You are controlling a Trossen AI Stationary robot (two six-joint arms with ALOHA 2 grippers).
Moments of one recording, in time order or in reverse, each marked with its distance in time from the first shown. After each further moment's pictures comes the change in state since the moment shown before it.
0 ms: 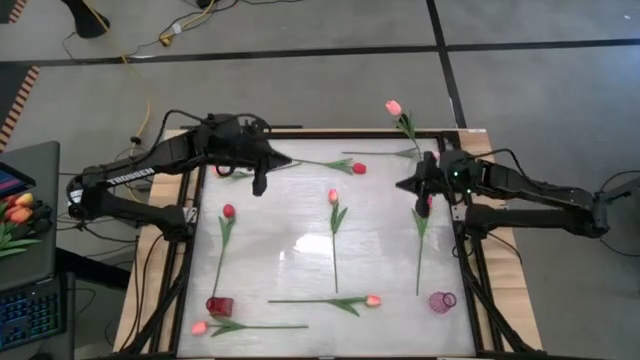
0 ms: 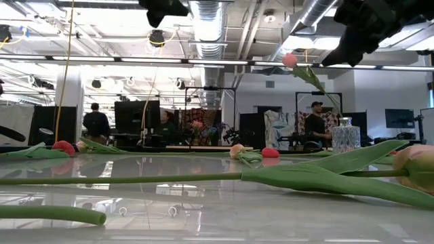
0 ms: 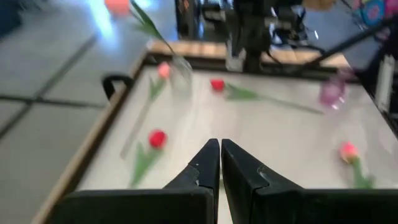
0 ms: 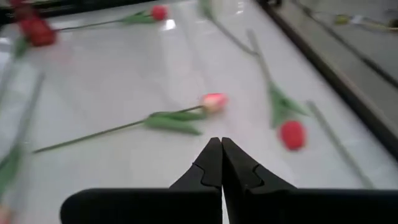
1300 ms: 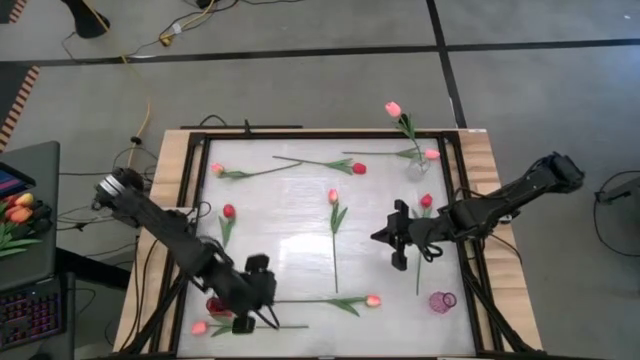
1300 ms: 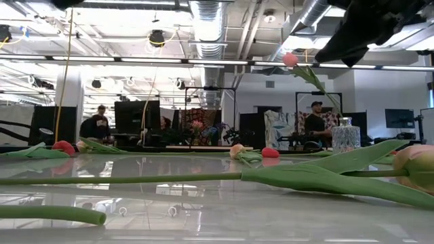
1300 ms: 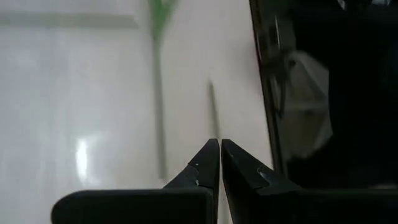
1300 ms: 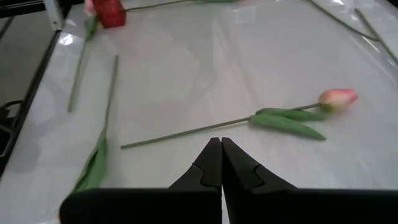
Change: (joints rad) left arm -0.997 0.377 0.021 -0.165 -0.281 -0.701; right arm 0.671 0.387 0.000 0.308 0.415 0.389
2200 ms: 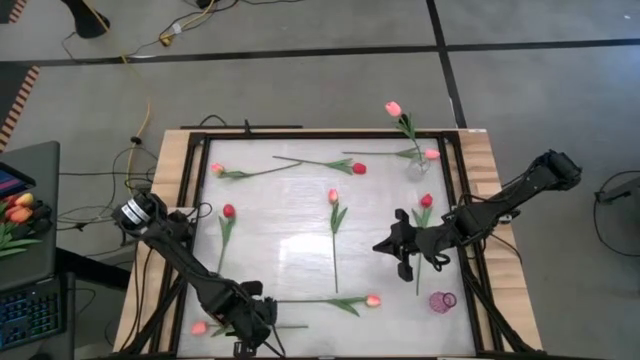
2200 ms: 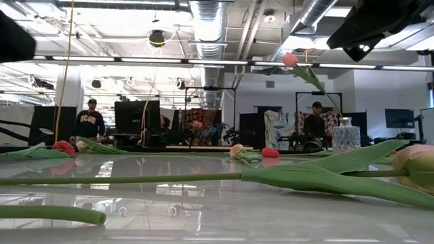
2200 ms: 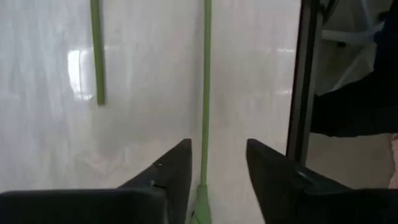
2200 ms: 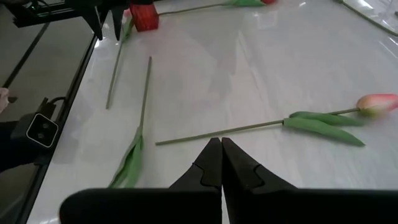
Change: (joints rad) left arm -0.084 0.262 0.020 -0.045 0.152 -0.201; right arm 0.082 -0.001 0.000 0.035 -0.001 0.033
